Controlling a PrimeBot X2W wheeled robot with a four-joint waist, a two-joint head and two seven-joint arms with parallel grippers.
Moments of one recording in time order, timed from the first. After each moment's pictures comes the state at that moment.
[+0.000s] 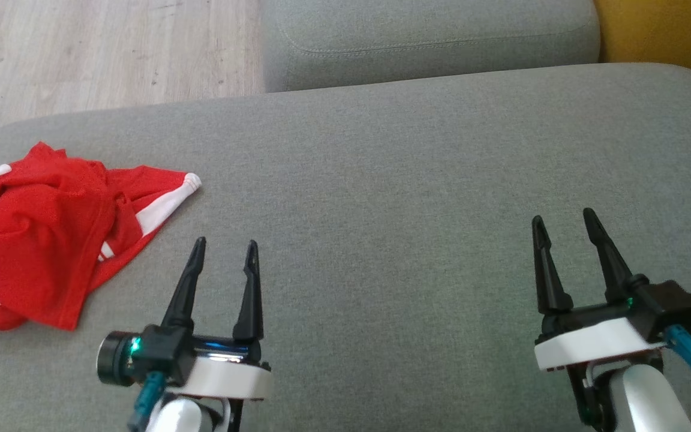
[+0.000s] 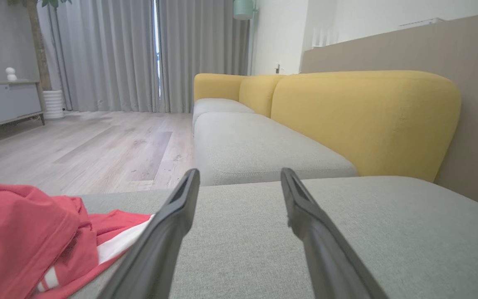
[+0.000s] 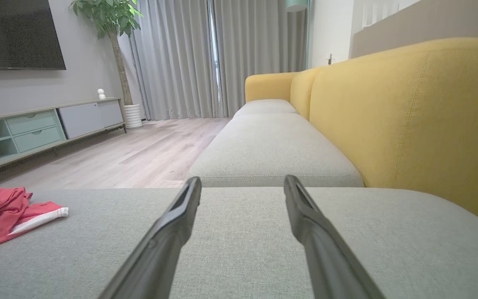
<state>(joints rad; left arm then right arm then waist) -0.06 0.13 -0.37 0.06 -0.27 0.13 -0.19 -0.03 -0.04 0.06 0.10 0.10 0.12 -0.19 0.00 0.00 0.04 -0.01</state>
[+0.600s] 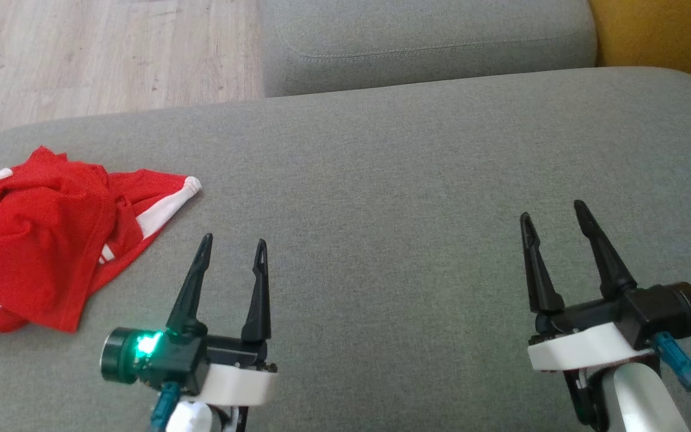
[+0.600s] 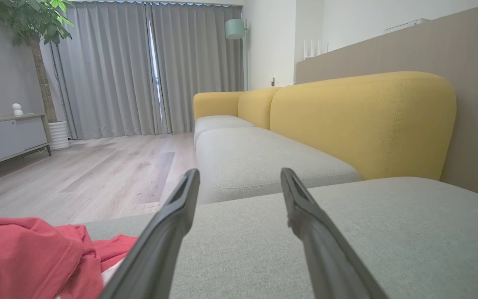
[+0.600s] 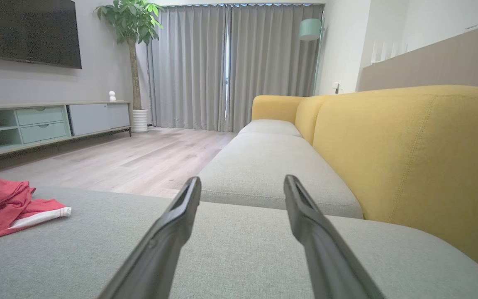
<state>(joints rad) -0.06 0.11 -0.38 0.07 -0.16 0.15 -0.24 -0.03 -0.04 0.09 0.07 -0.02 0.12 -0.24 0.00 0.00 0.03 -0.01</state>
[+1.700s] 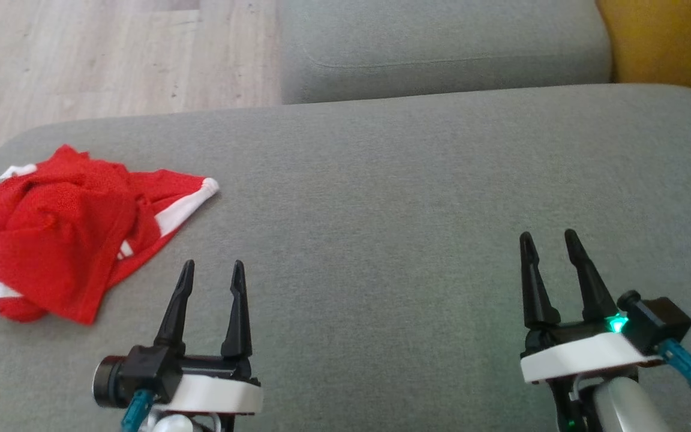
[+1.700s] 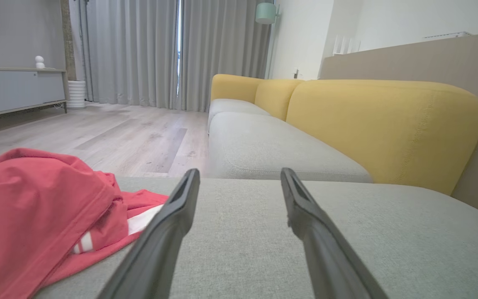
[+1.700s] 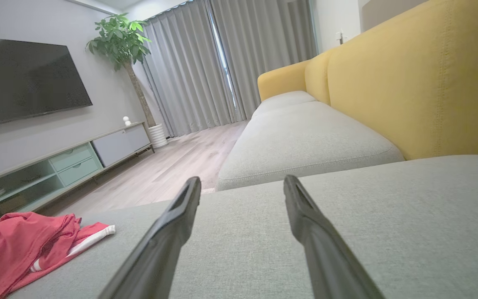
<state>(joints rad) -0.02 0.05 -0.25 0.16 -0.23 0.03 -0.26 -0.02 -0.04 0.13 0.19 0.29 0.12 -0.25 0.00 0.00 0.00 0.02</state>
